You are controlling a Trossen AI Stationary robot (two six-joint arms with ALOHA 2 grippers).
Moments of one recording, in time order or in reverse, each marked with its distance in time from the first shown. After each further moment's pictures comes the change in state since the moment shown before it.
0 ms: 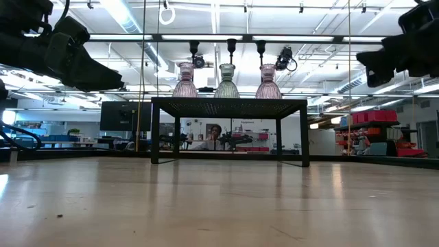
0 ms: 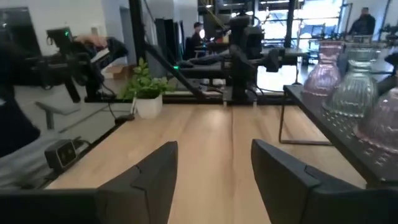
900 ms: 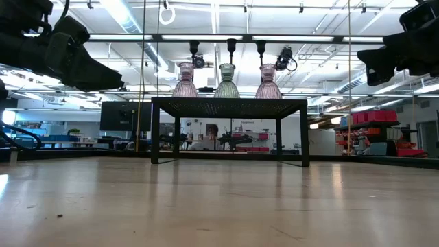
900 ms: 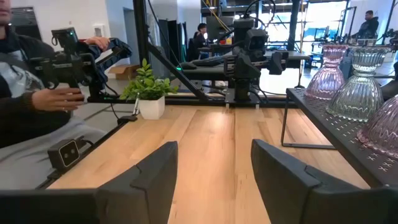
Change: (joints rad) left arm 0.000 -0.003 0.000 0.001 0.000 0.000; right arm 0.000 0.007 0.000 0.007 -0.013 -0.016
